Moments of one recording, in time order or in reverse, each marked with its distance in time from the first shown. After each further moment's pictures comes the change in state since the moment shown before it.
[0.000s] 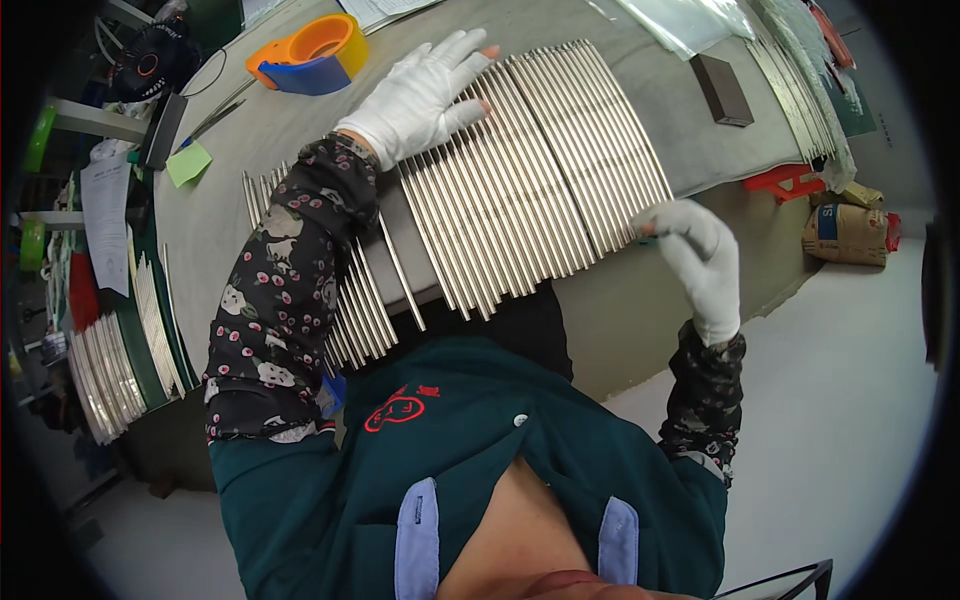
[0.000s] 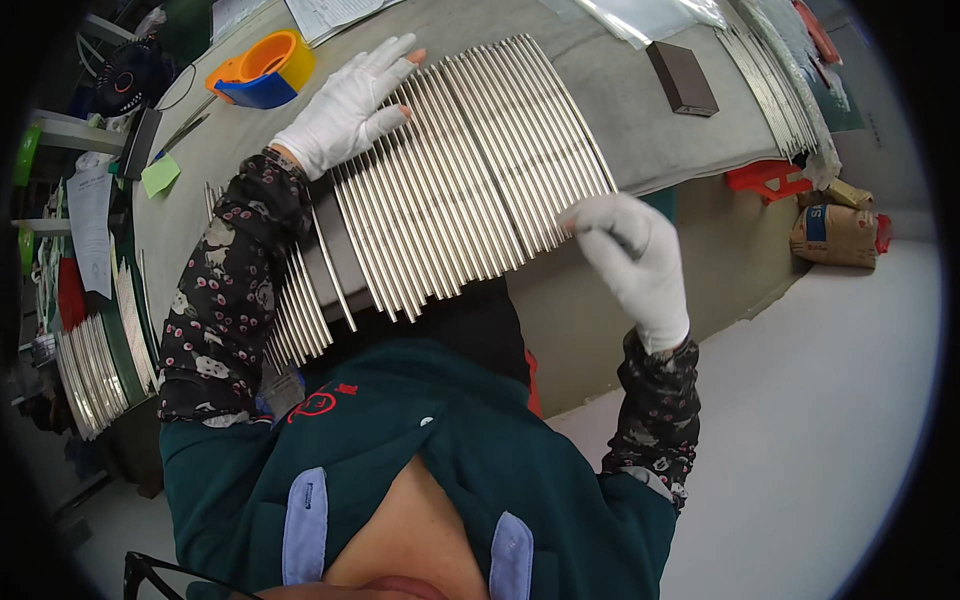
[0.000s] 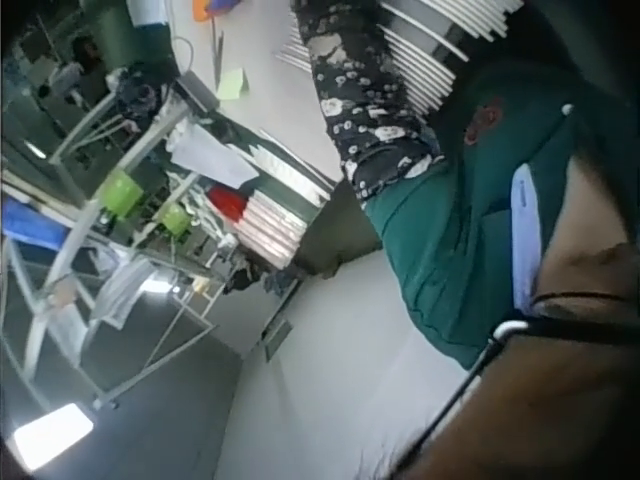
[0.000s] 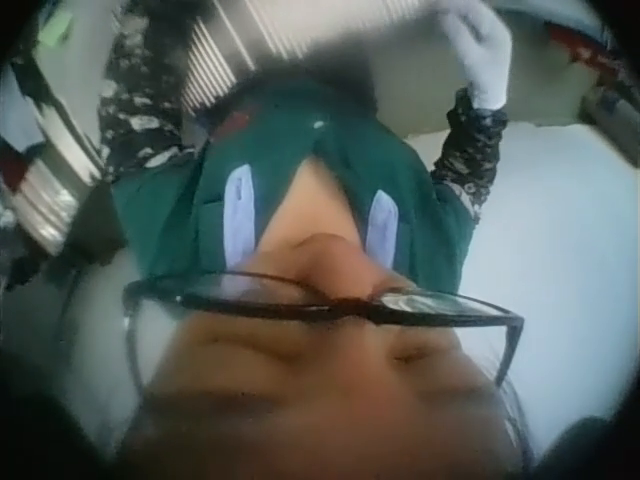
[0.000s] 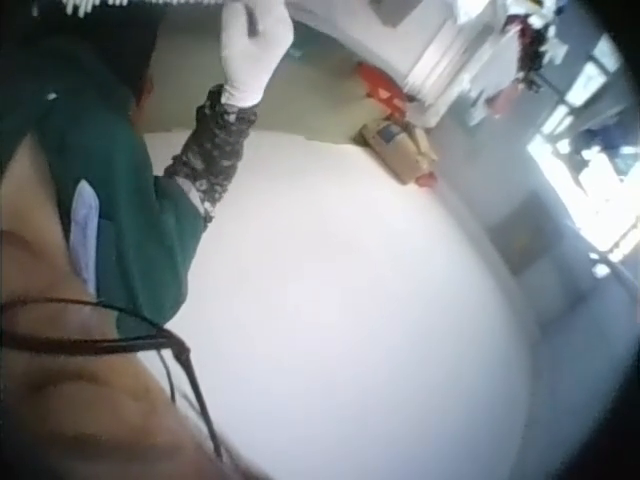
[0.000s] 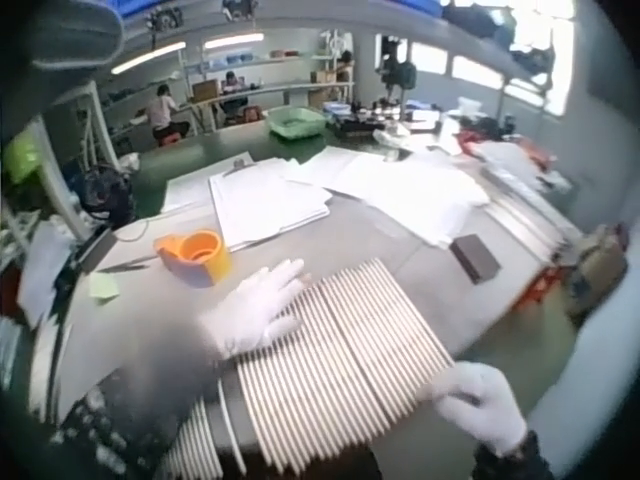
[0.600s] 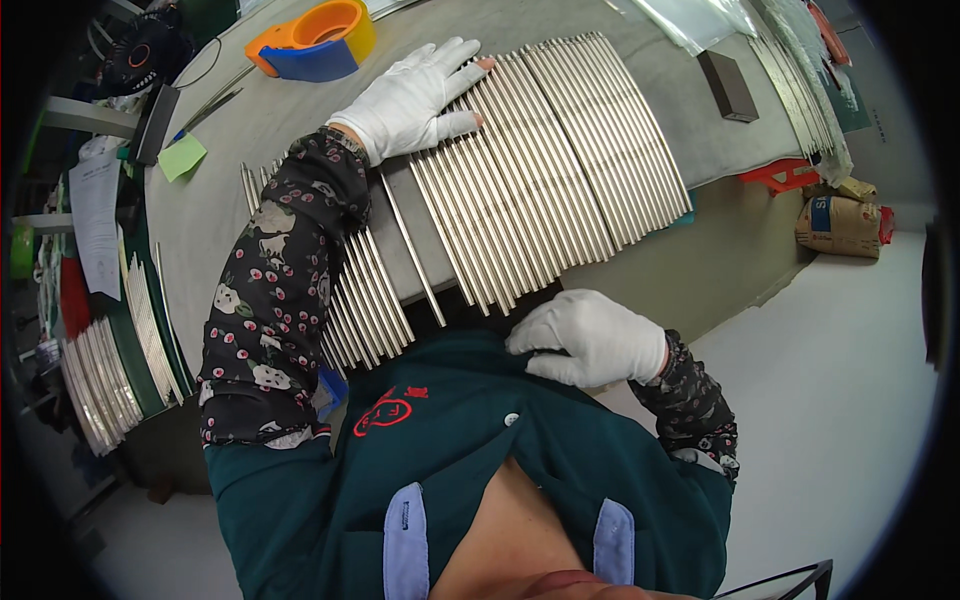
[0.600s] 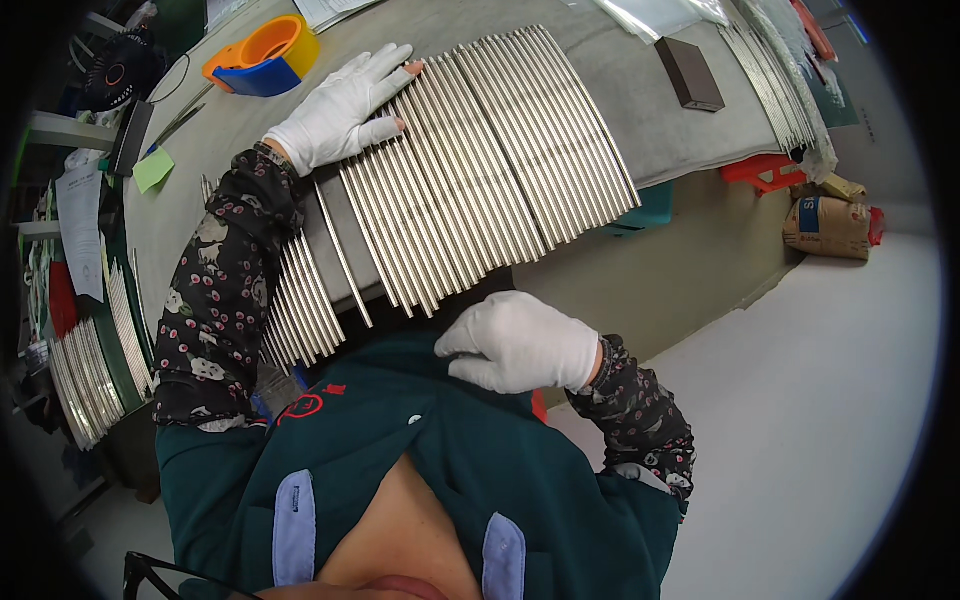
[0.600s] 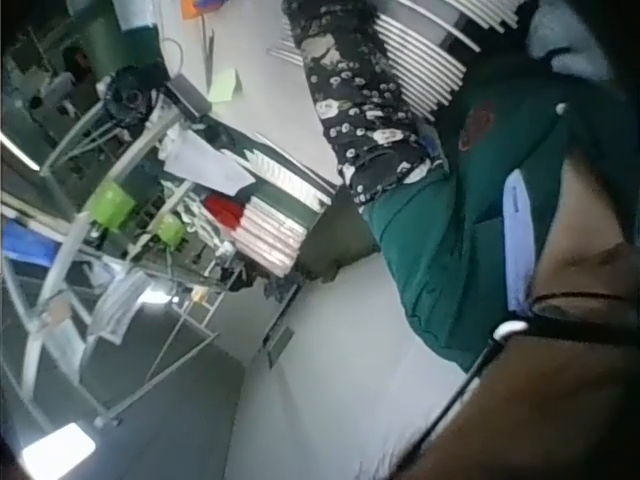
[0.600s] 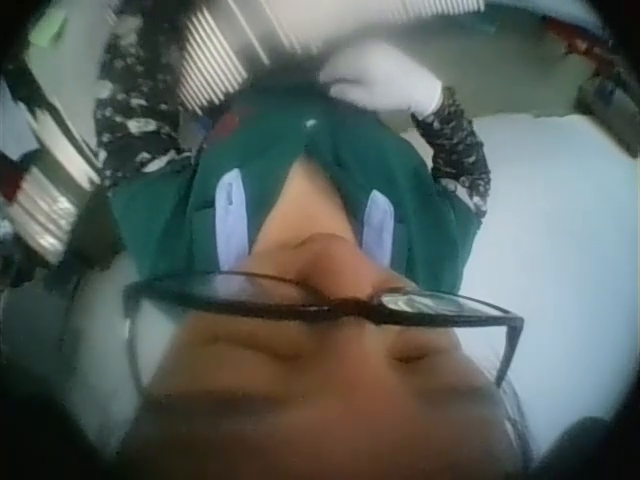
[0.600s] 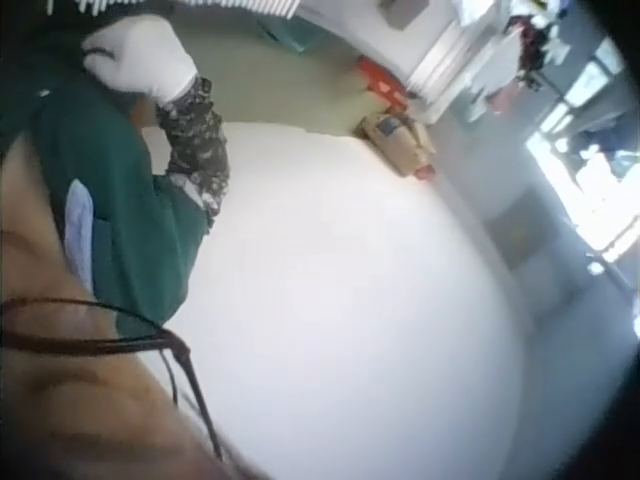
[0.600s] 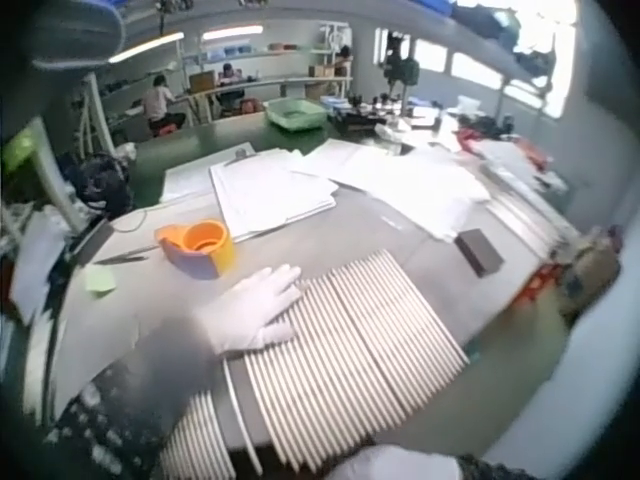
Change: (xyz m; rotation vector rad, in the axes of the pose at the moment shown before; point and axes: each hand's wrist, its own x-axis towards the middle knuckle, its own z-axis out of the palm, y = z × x) left_hand -0.013 -0.017 0.009 0.022 -0.187 0.053; right_hand -0.016 0.000 0.093 -0.170 -0.773 -0.216
